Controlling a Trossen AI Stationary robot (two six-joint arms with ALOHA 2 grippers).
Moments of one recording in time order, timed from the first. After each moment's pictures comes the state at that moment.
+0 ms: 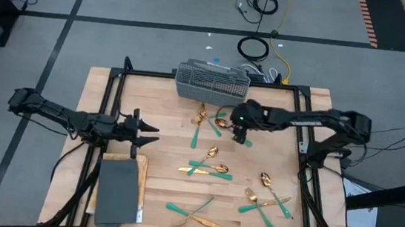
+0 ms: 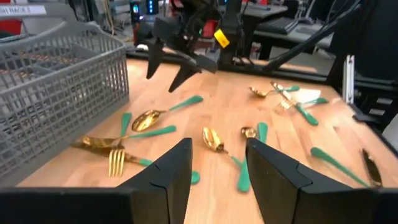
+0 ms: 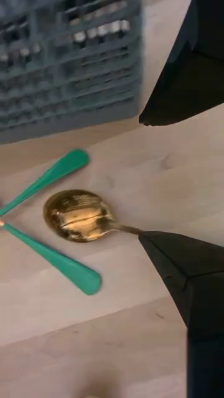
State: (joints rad) left arm -0.22 0.57 0.23 0.13 -0.31 -0.15; right arm -0.27 1.55 0.87 -0.36 0.23 -0.02
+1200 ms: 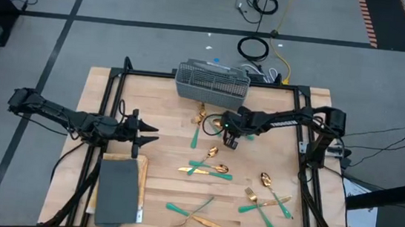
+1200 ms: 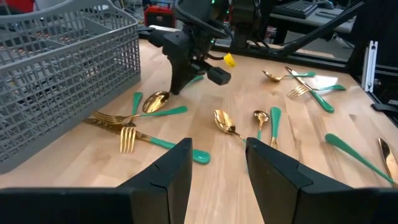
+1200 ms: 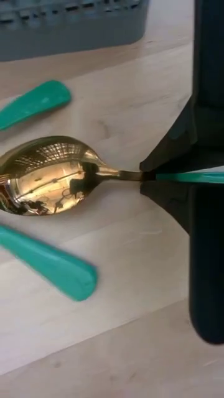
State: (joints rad) left arm -0.22 0.57 0.23 0.06 -0.34 -0.21; right arm -0.21 1.77 0.94 -0.34 0.24 0.11
